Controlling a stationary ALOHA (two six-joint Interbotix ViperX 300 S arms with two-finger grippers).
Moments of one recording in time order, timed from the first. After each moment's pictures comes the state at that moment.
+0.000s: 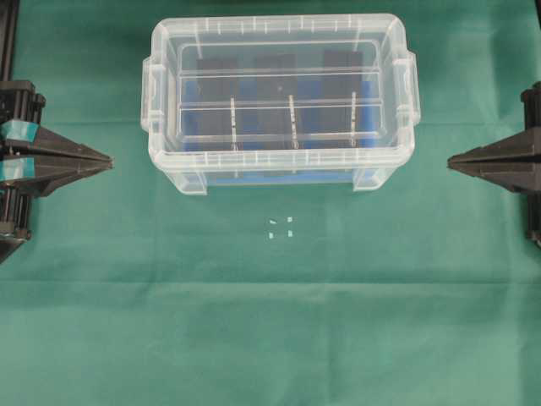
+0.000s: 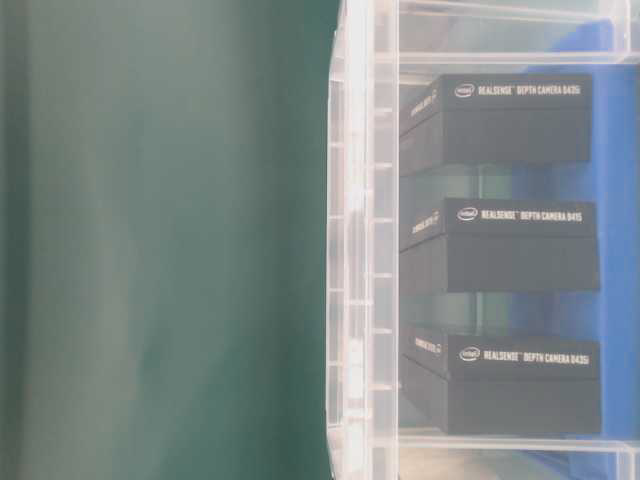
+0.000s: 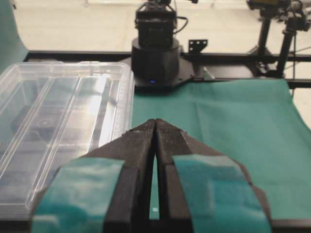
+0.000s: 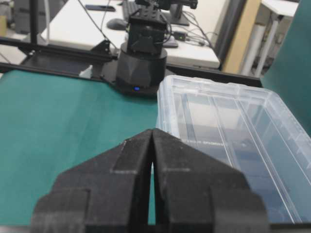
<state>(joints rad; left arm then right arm) 0.00 -0.97 1.18 0.00 -0.29 0.00 0.00 -0.96 1.19 0.00 -0.29 0.00</state>
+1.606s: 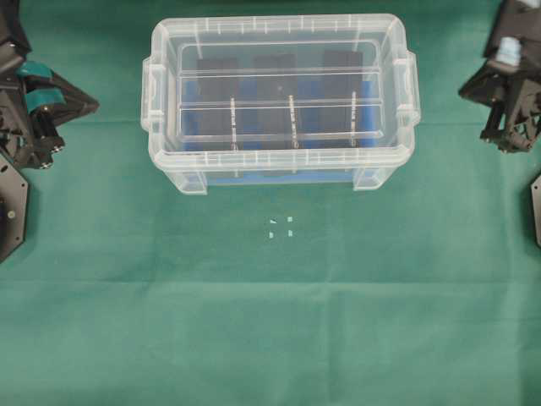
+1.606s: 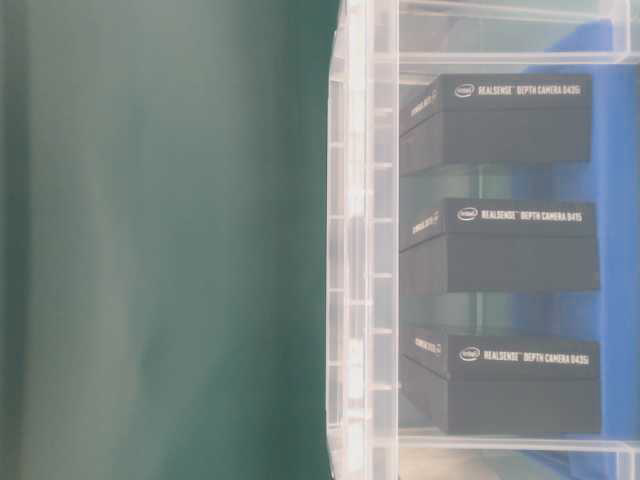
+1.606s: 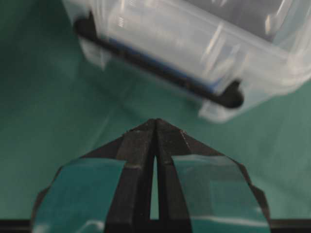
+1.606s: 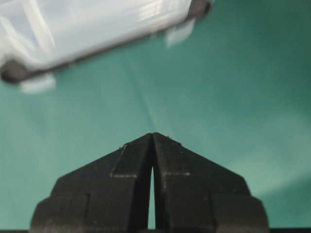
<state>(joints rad) 0.40 -0.84 0.96 0.01 0.63 -0.14 -0.49 -0.64 0.88 -0.03 0.78 0.04</state>
